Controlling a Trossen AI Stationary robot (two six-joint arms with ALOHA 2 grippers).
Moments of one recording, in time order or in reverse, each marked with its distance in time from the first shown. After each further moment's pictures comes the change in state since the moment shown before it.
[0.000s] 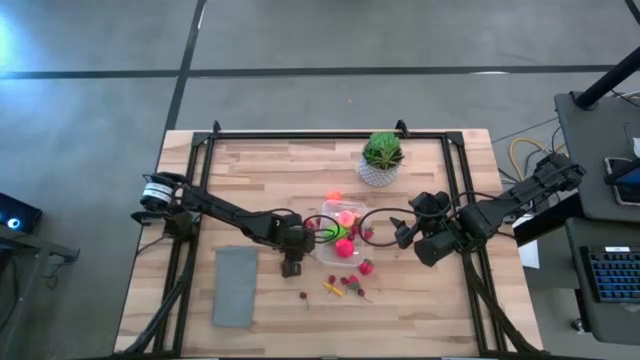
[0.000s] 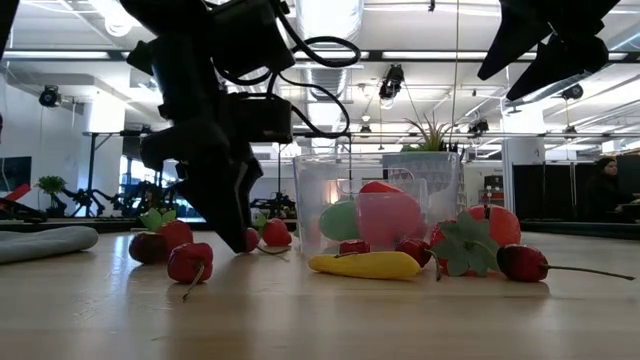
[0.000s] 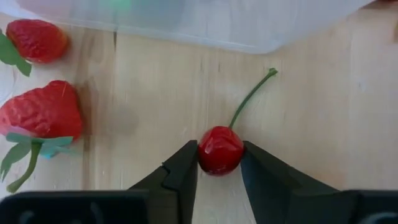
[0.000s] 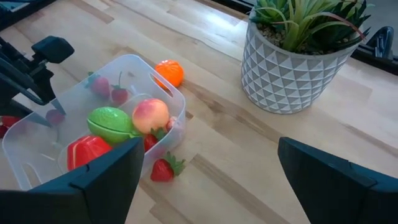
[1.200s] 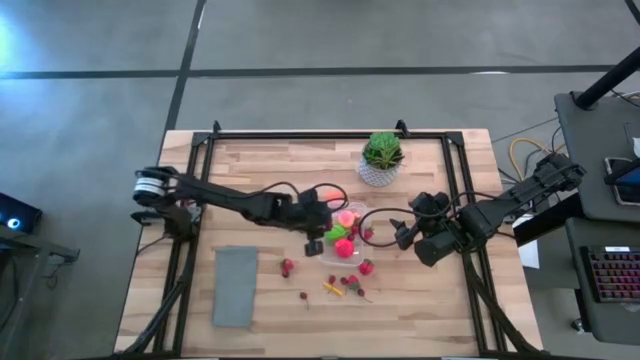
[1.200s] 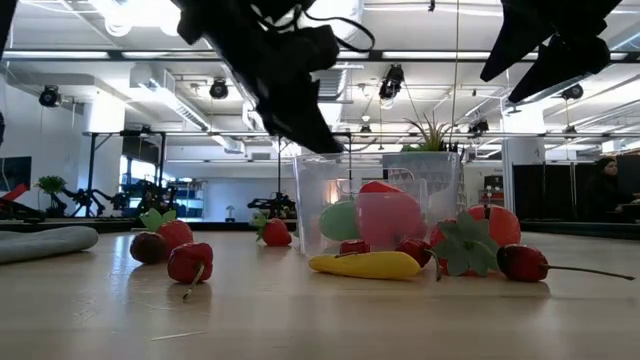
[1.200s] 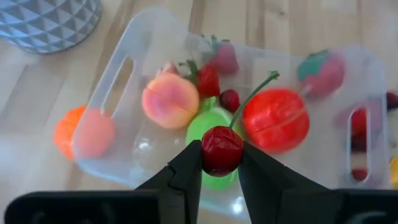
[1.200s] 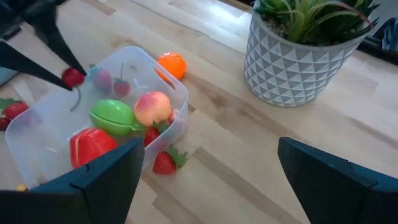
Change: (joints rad) left arm 0.107 -0.065 0.150 0.136 -0.073 0.046; right arm 0.000 0.000 0.000 0.001 -0.038 0.005
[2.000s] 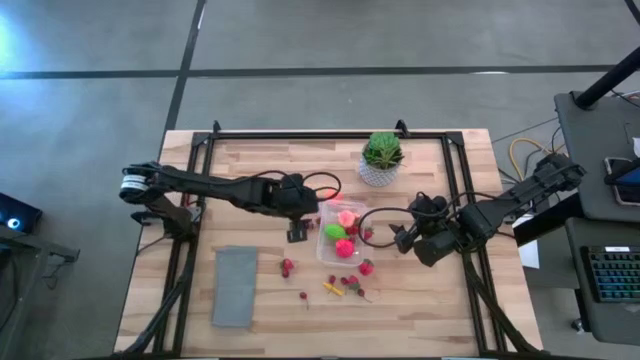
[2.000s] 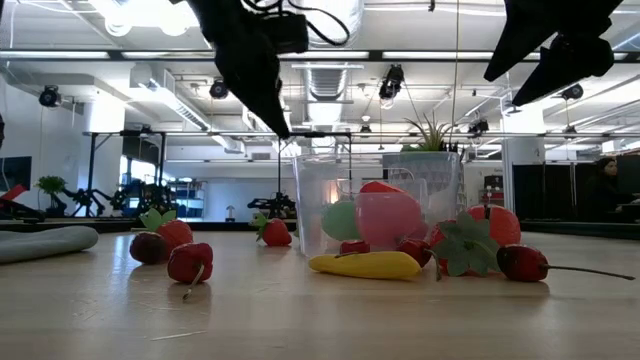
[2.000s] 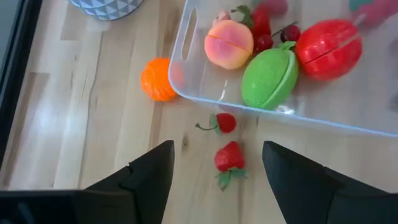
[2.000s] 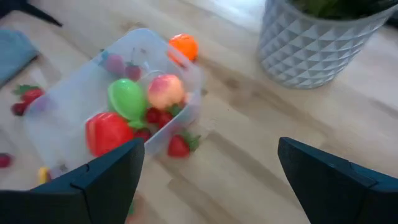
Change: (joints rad) left arm 0.048 -0.131 0.079 -0.411 -0.095 0.131; right arm 0.000 0.000 0.005 0.041 -0.095 0.004
